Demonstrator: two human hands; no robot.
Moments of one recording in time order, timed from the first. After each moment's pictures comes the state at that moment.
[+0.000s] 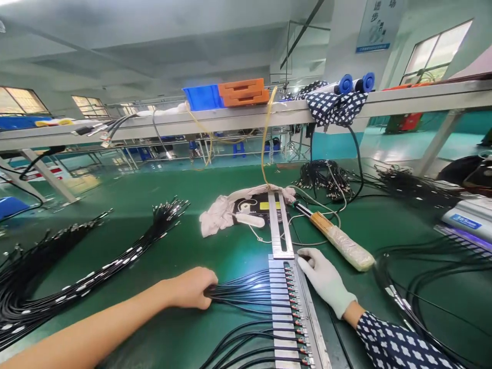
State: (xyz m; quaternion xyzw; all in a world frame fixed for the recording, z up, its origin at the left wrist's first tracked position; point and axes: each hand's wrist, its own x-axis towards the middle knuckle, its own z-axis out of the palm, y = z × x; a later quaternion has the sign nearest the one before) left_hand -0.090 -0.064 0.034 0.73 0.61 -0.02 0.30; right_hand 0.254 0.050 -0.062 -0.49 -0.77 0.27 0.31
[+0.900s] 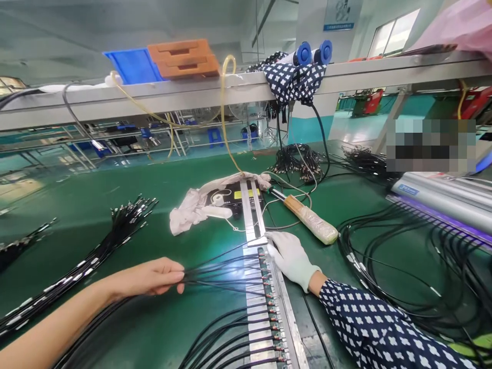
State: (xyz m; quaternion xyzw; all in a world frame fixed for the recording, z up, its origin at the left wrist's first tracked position) left_hand -0.110 -0.051 0.059 0.61 0.58 0.00 0.55; right_hand 0.248 0.046 -0.059 -0.43 -0.85 0.12 0.28
